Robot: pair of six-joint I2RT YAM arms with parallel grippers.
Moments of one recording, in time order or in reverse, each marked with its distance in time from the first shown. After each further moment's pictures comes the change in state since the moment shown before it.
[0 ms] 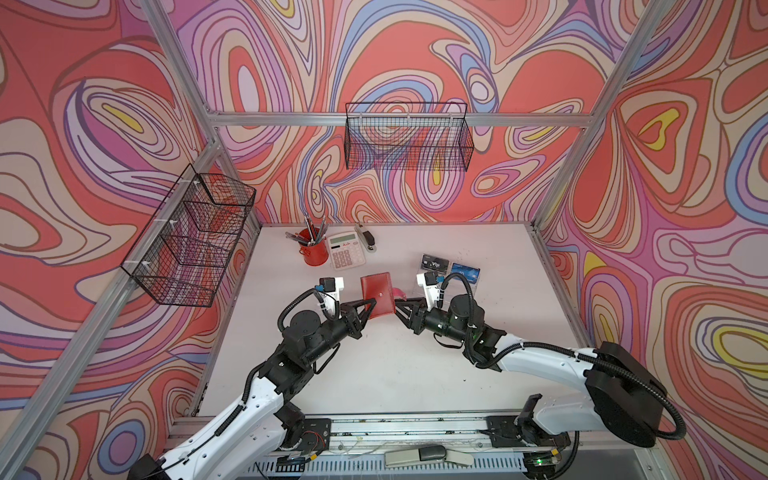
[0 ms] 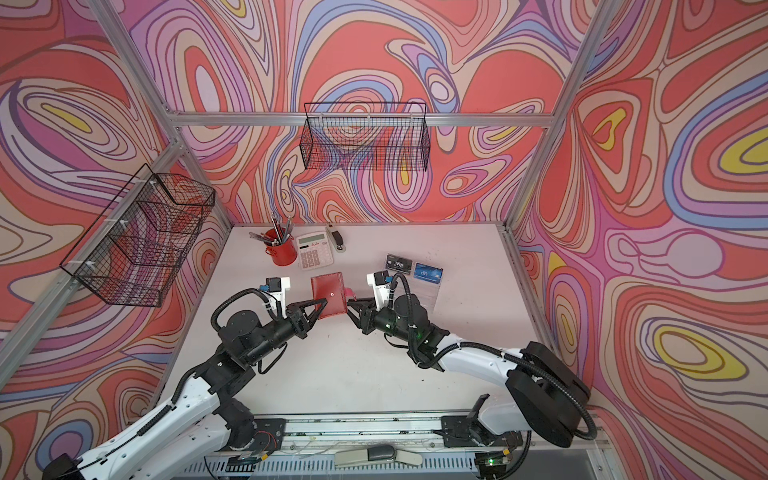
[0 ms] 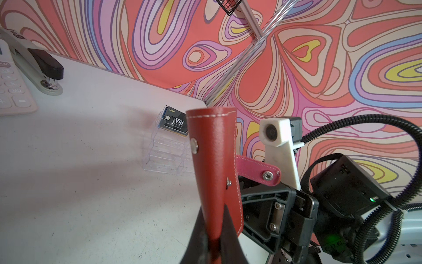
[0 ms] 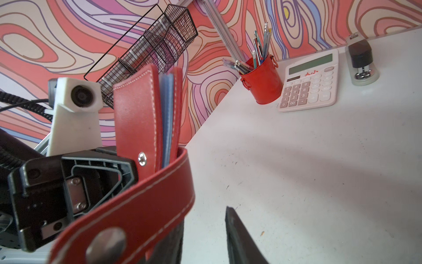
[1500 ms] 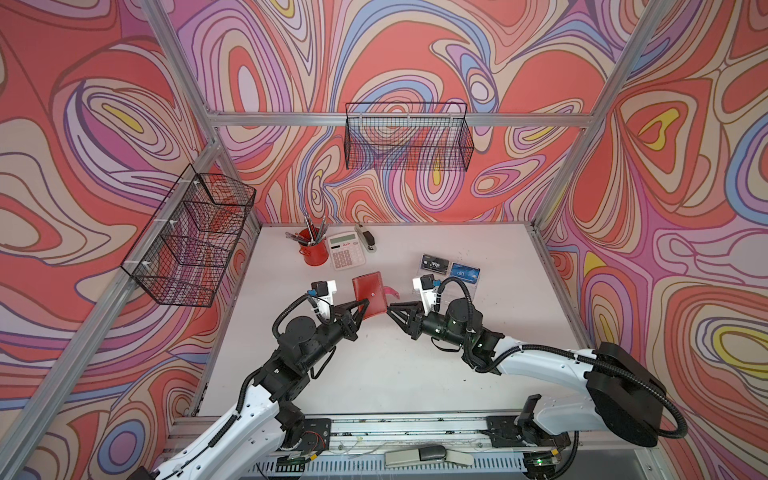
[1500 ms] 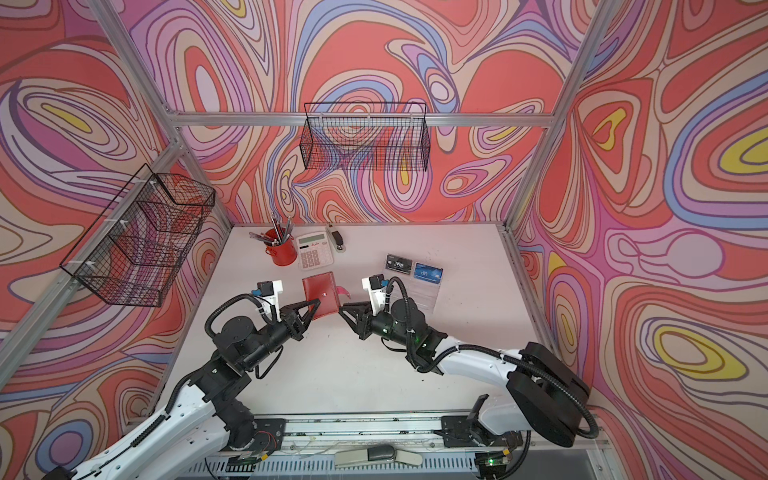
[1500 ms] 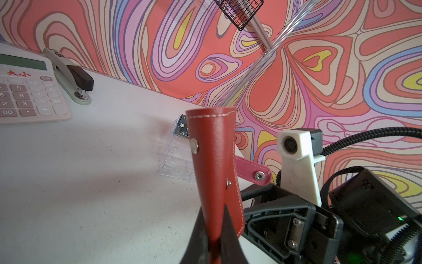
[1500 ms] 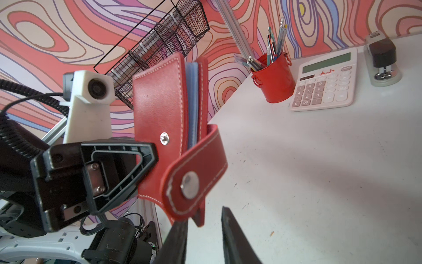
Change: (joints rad) left arm 0.000 -0.071 -0.031 -0.037 -0.089 0.016; right arm 0.041 -0.005 -0.005 0.018 0.004 -0.023
